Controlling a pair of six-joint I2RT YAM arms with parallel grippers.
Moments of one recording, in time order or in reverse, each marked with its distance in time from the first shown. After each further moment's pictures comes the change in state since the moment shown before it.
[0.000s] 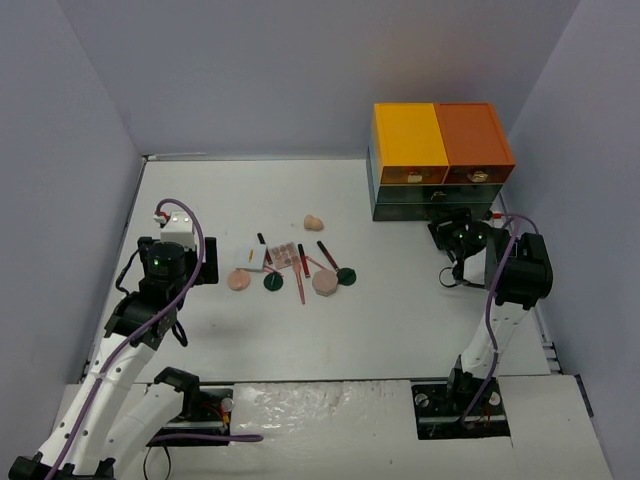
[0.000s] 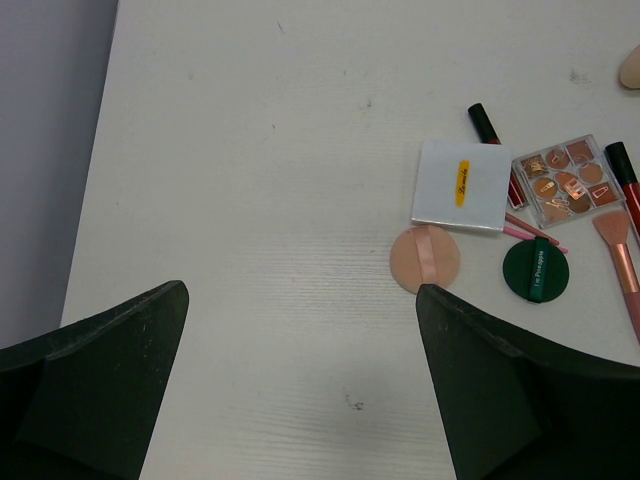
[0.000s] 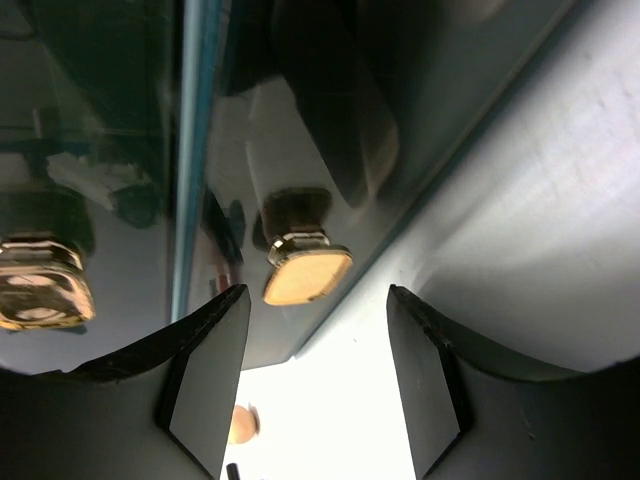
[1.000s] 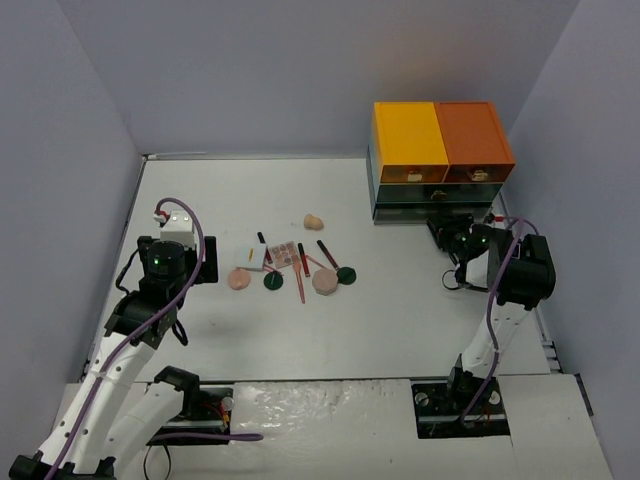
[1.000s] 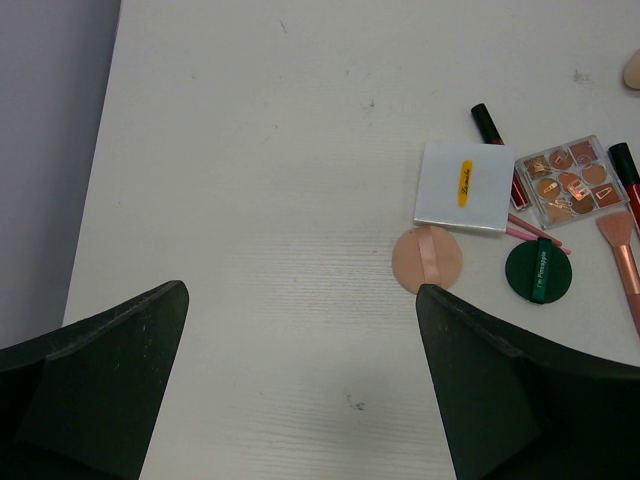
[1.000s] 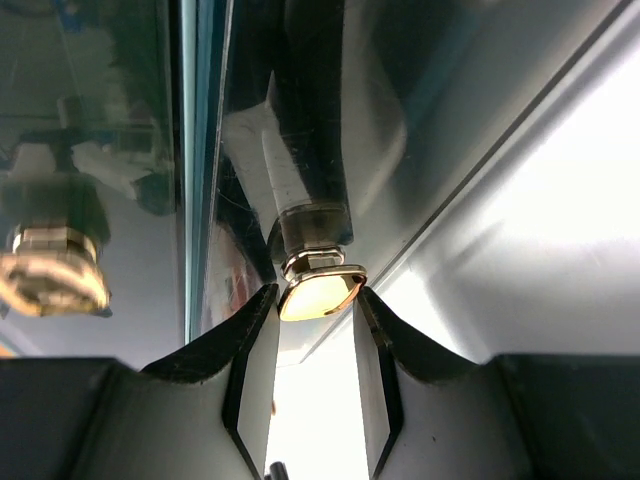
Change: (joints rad) left arm 0.000 0.001 0.000 0.000 -0.006 0.000; right arm -0.023 0.010 -0.013 0.033 -0.066 0.034
